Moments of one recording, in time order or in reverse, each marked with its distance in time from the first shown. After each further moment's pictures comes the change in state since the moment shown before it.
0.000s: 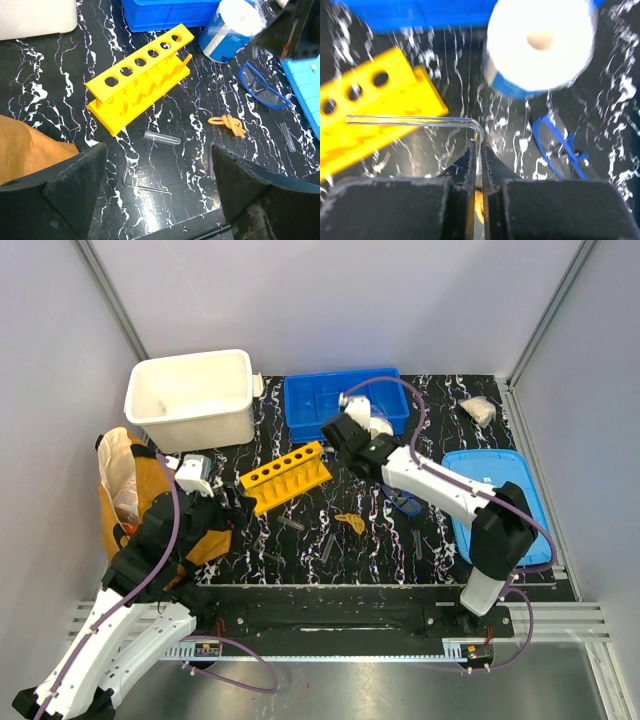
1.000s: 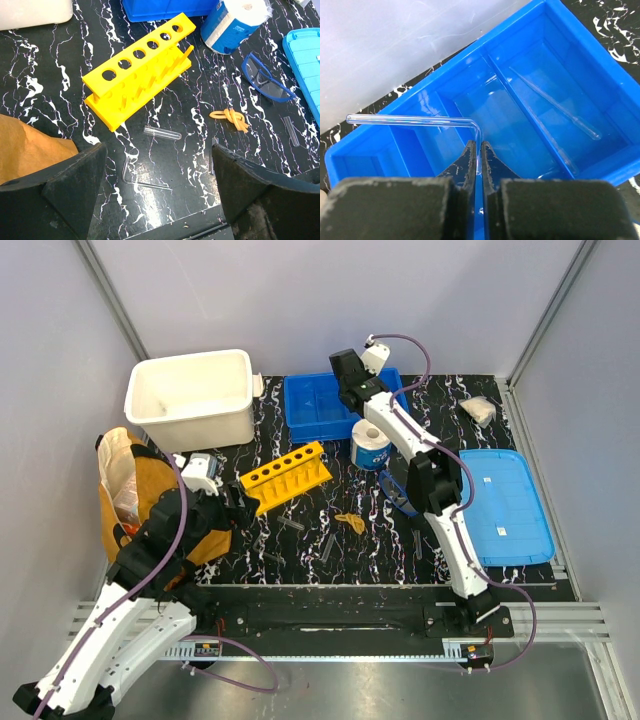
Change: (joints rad) left arm 0.000 0.034 -0.008 0.002 0.016 0.000; right arm -0.296 0.729 0.942 0.066 0.116 0.184
